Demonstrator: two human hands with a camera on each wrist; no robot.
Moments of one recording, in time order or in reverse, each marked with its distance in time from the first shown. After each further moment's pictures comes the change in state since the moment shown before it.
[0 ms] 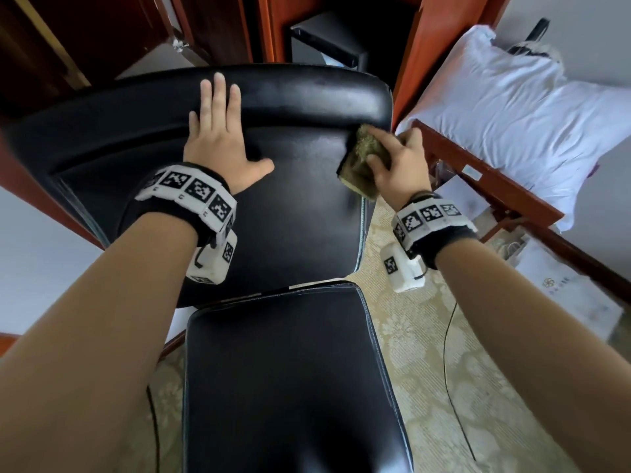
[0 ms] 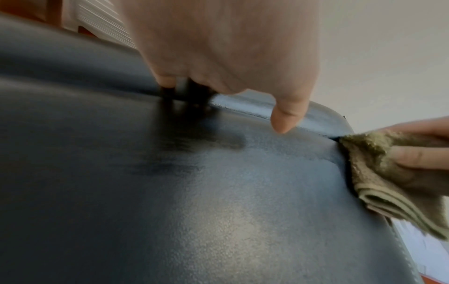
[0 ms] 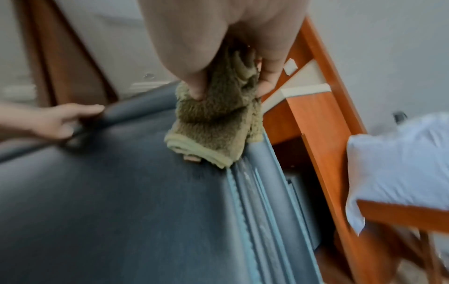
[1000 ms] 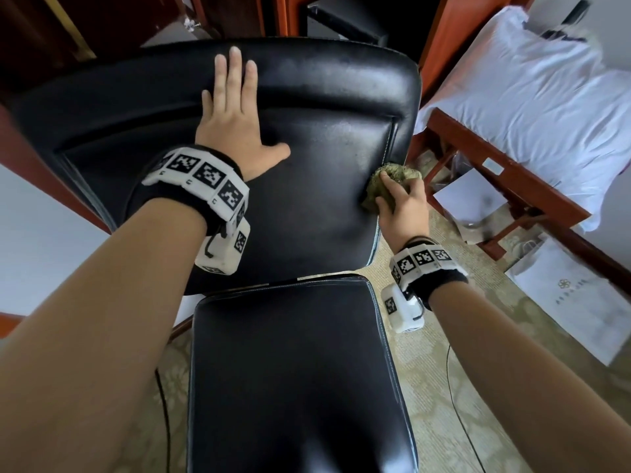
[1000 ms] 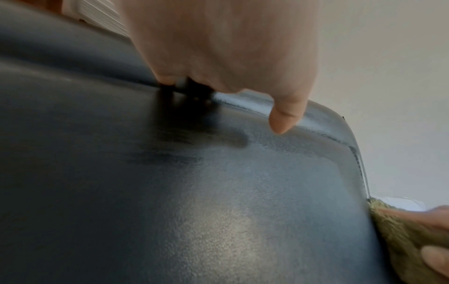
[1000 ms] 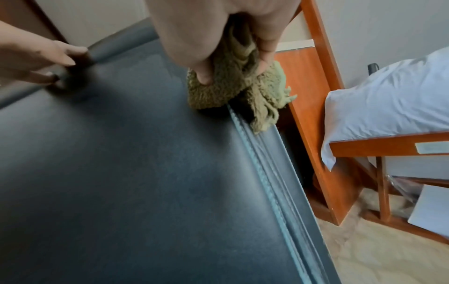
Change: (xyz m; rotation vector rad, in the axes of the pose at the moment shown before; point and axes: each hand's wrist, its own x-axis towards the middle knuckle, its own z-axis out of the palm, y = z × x) left_hand 0.006 -0.003 0.007 -0.020 0.006 0.014; right_hand -0.054 0.029 0.061 0.042 0.011 0.129
